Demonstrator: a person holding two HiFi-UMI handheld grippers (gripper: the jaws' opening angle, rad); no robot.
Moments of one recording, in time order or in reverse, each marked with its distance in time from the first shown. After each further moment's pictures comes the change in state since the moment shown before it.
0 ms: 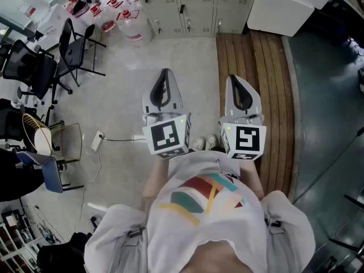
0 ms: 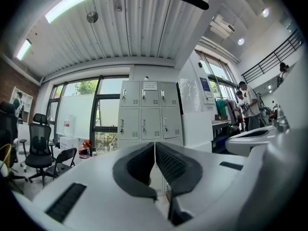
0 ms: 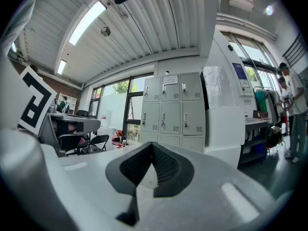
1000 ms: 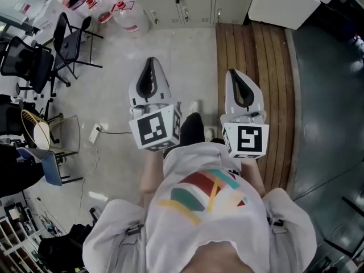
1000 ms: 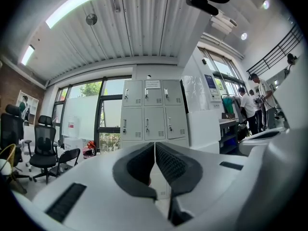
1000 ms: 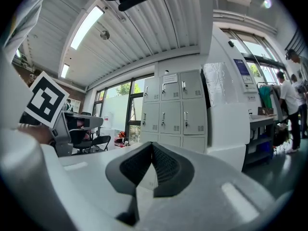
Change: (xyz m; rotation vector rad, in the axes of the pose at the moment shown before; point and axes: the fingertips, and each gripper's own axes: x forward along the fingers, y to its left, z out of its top) left arm 0.040 -0.009 -0.006 0.013 -0.006 0.068; right arm 0.016 -0.039 -0.020 0.015 -0.019 0.063
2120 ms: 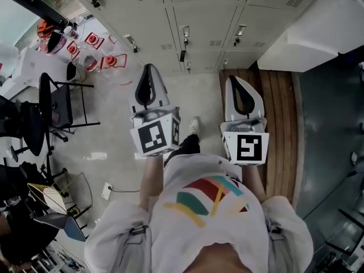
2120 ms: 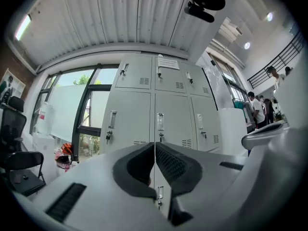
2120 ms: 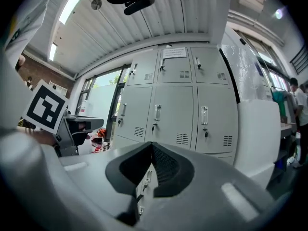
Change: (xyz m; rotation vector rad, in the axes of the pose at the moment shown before) left arm 0.490 0.134 -0.004 -0.070 -0.084 -0.089; right arm 0.478 -0.088 0.037 -0.079 0.006 -0.096
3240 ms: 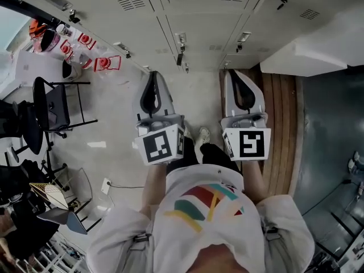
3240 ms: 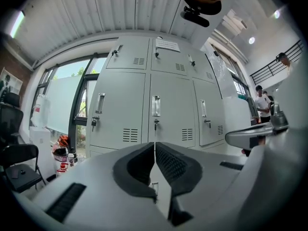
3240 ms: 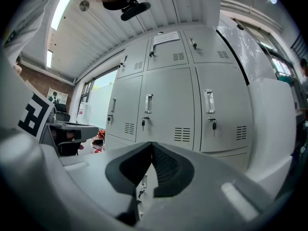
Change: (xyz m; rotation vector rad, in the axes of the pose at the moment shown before) left arm 0.085 -0.031 -0.047 -0.007 0.126 0.003; right arm 0.102 -0.062 -0.029 0.052 0.030 0.058
